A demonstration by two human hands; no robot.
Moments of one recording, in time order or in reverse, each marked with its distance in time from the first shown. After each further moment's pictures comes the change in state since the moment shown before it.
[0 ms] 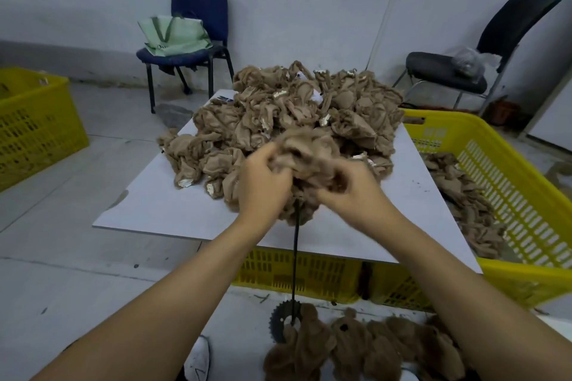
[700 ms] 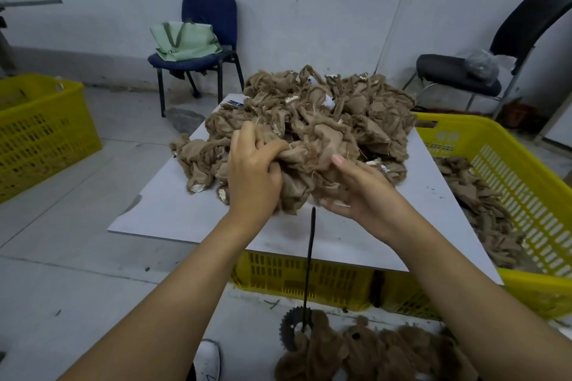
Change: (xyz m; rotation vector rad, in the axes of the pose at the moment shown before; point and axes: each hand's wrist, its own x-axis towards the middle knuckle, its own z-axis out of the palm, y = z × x) left_hand 0.018 0.002 -0.033 0.393 0.268 0.469; right_hand 0.018 0.006 -0.004 0.879 -0.078 0.499
